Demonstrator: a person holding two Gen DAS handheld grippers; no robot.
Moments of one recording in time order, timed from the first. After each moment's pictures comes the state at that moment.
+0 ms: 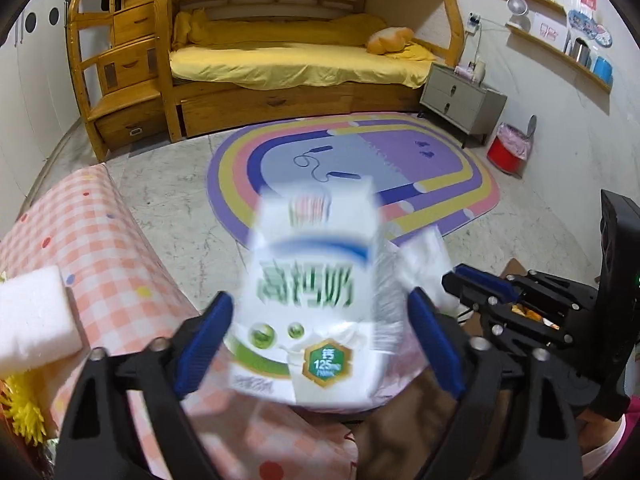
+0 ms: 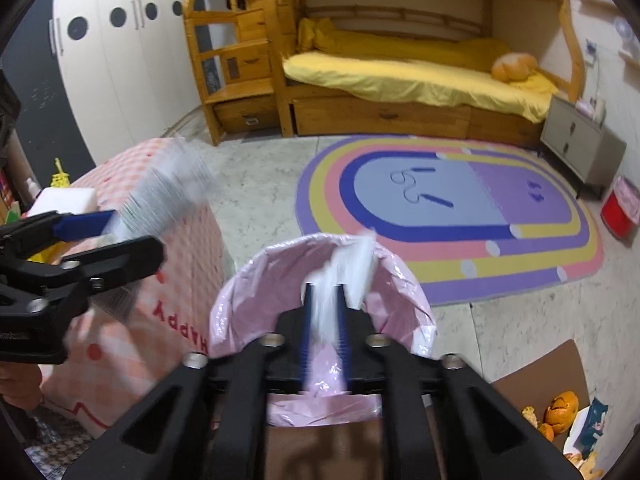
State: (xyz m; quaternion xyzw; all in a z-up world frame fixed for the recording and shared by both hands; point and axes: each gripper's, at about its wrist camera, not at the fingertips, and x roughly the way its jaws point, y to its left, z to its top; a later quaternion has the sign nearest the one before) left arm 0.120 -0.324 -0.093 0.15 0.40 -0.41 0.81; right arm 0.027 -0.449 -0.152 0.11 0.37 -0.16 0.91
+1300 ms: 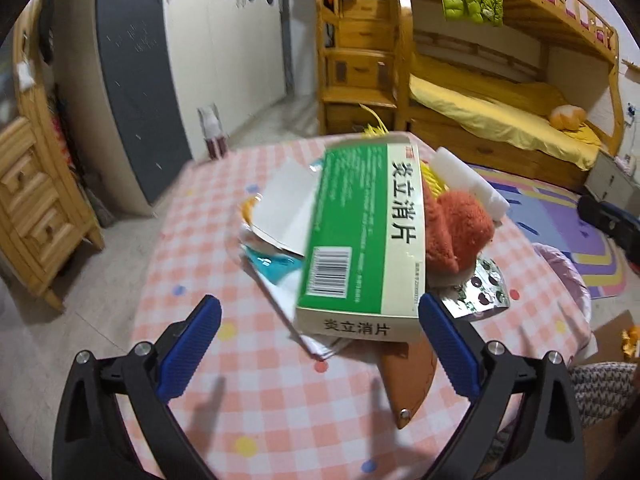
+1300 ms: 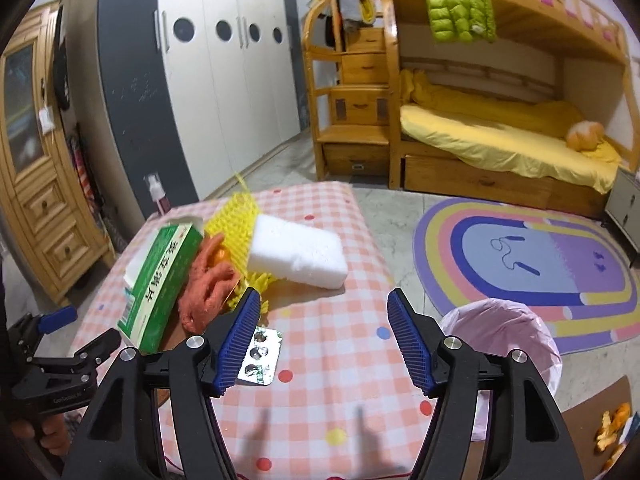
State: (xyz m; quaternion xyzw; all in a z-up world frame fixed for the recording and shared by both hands) left arm 0.113 0.014 -0.055 0.06 0.37 -0.12 0.92; right arm 0.070 -0.220 -0.071 0.06 0.29 -0.04 0.95
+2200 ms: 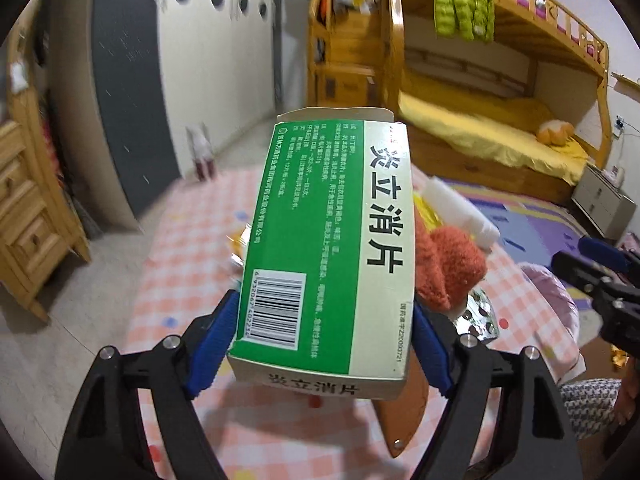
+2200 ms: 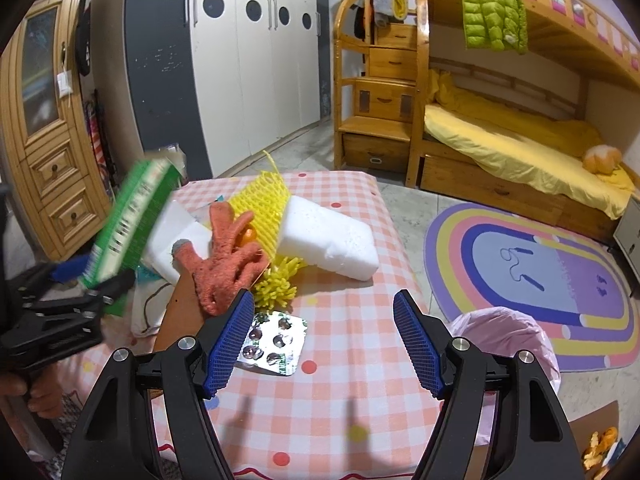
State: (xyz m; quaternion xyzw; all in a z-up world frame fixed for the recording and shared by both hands) left arm 0.112 0.014 -0.040 0.05 0.33 -0.13 0.94; right arm 0.076 -0.192 -0.076 0.01 0.31 -0.01 0.95
